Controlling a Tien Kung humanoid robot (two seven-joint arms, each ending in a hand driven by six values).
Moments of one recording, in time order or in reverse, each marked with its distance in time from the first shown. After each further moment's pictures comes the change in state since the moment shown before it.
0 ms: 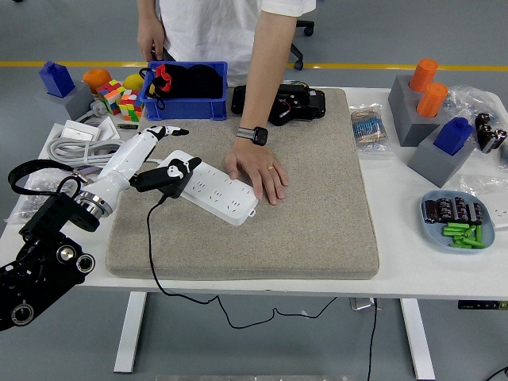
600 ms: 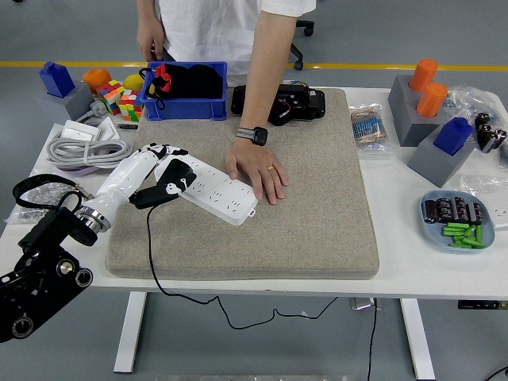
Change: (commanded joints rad) left arm 0.026 0.001 0.029 0.026 0.059 -0.006 -0.012; right arm -0.001 0.000 0.000 -0.001 0.000 -0.001 0.003
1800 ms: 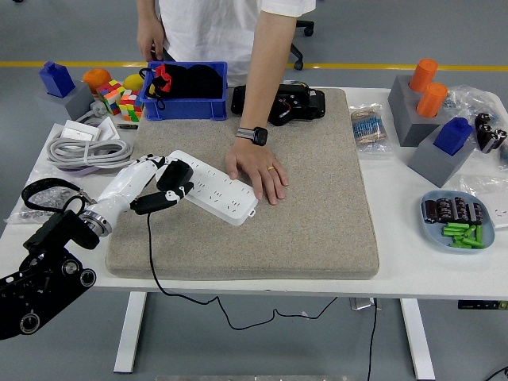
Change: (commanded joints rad) left arm -0.037 -0.019 0.041 0.097 -0.019 -0.013 0.018; right arm -0.001 -0.003 -0.017 -0.001 0.006 -0.001 0.003
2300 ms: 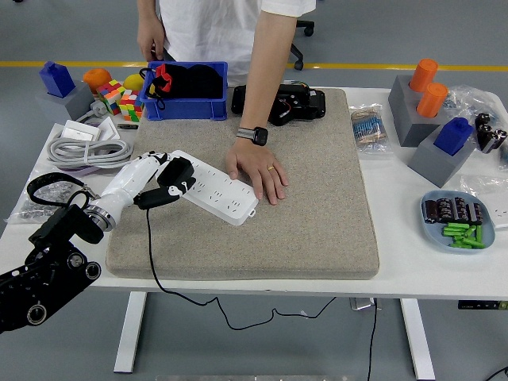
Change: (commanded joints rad) left arm -0.044 -0.023 0.026 0.055 -0.029 -0.004 0.000; right arm 0.002 0.002 0.005 0.001 0.001 -0.001 0.001
